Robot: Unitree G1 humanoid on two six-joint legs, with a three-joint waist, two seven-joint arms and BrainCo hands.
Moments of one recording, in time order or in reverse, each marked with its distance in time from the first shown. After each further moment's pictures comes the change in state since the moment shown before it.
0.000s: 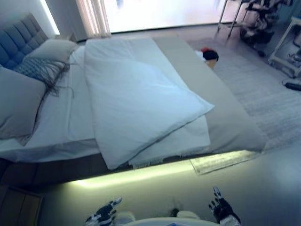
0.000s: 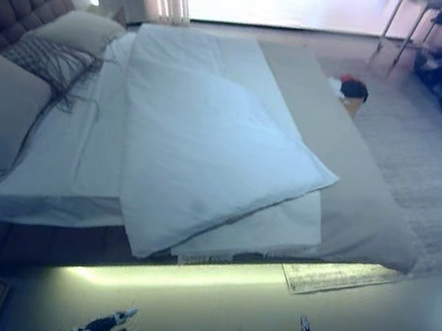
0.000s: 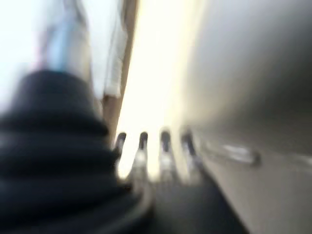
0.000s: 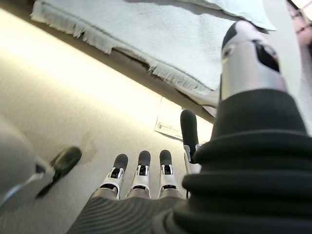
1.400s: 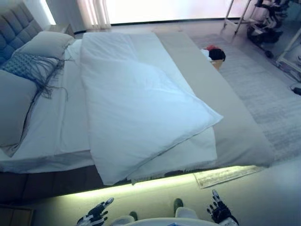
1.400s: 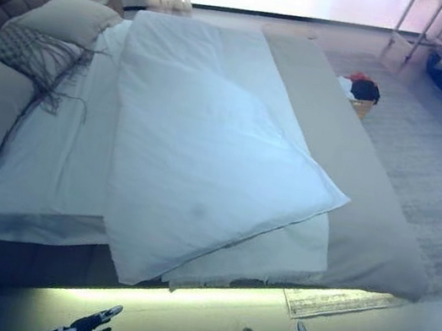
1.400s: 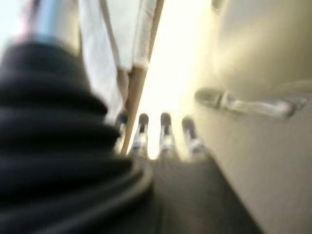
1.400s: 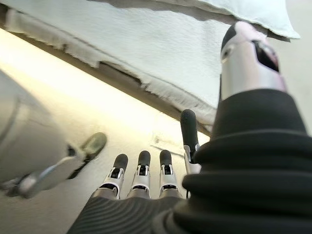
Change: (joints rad) left arm 0.024 0.011 -0.015 0.009 0.029 0.027 -0.021; right arm 0.009 0.009 -0.023 0.006 0.048 0.007 -0.017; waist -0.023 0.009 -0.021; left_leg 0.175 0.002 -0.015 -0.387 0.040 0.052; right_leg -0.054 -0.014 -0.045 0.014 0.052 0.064
